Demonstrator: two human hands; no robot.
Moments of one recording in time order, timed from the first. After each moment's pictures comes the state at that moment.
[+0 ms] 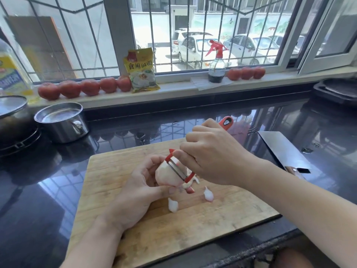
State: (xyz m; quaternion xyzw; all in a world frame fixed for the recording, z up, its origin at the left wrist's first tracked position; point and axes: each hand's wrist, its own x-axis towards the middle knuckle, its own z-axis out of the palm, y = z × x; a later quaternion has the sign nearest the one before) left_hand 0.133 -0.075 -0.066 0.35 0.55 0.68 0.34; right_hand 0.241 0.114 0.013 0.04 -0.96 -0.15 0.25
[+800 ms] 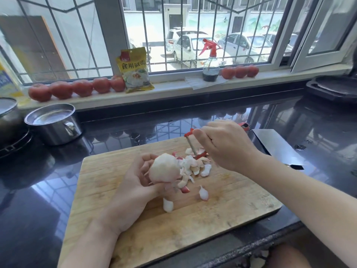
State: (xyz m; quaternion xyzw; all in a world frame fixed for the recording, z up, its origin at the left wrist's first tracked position) left_hand 0.140 -0.073 -0.060 0.33 0.55 0.70 0.31; right_hand 0.247 0.161 -0.002 -0.11 -0.95 0.00 0.29
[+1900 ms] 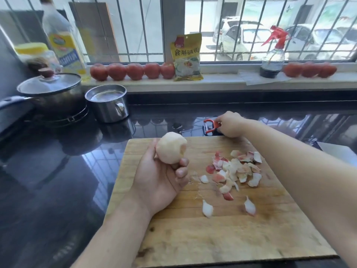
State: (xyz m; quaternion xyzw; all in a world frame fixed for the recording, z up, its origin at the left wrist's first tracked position) left_hand 0.108 -0.079 -0.051 0.02 0.34 0.82 0.45; right_hand 0.067 0.211 -0.041 -0.19 -0.98 0.03 -0.06
